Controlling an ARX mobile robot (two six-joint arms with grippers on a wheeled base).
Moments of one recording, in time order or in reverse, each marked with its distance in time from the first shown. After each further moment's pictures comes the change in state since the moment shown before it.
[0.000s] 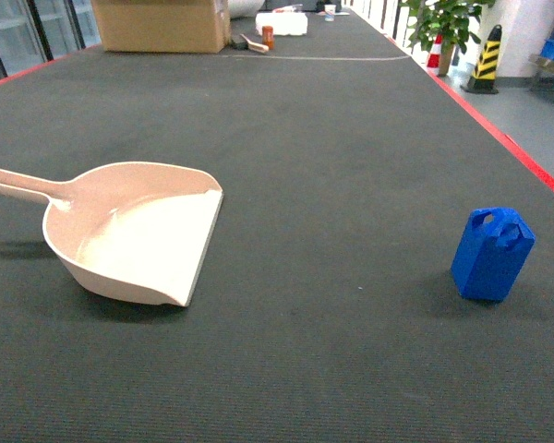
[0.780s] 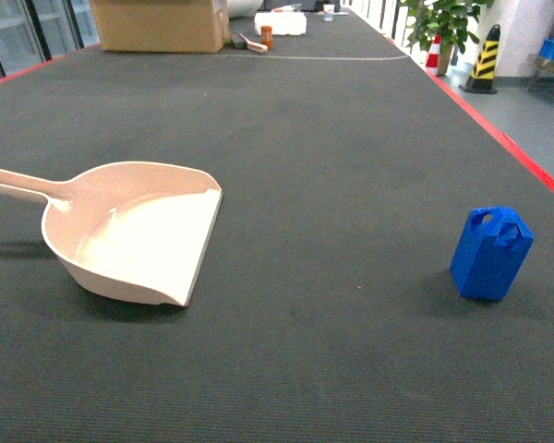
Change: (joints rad) left arm -0.013 0.250 0.058 -0.023 -0.127 -0.268; right arm 0.000 0.000 0.000 0.001 0.000 0.000
